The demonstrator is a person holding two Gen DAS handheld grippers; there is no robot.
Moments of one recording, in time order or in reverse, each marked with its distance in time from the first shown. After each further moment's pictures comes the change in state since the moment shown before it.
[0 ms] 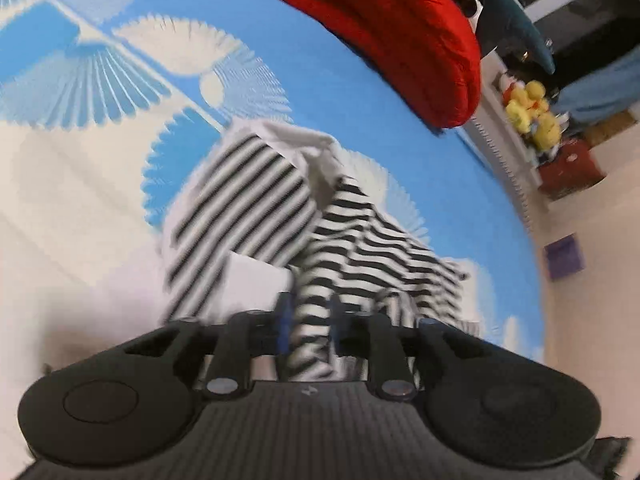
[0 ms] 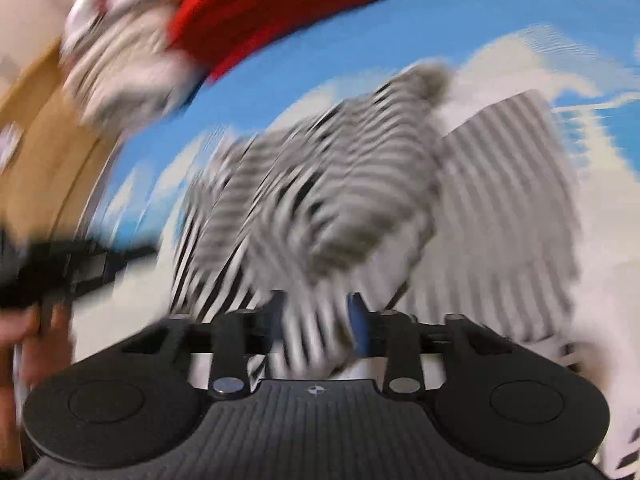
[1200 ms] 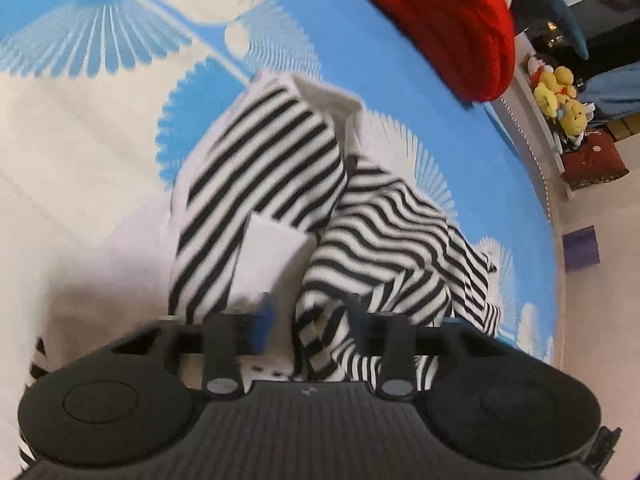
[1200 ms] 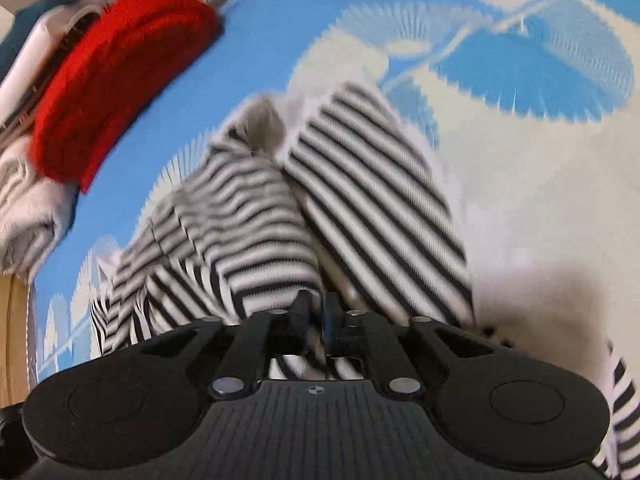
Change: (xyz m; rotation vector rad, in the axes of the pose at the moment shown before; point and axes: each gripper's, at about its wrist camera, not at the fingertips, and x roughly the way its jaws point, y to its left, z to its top) left arm 0.025 0.016 -0.002 -0.031 0.082 0.086; right arm 0.009 -0.043 0.003 0.298 -0.074 -0.202
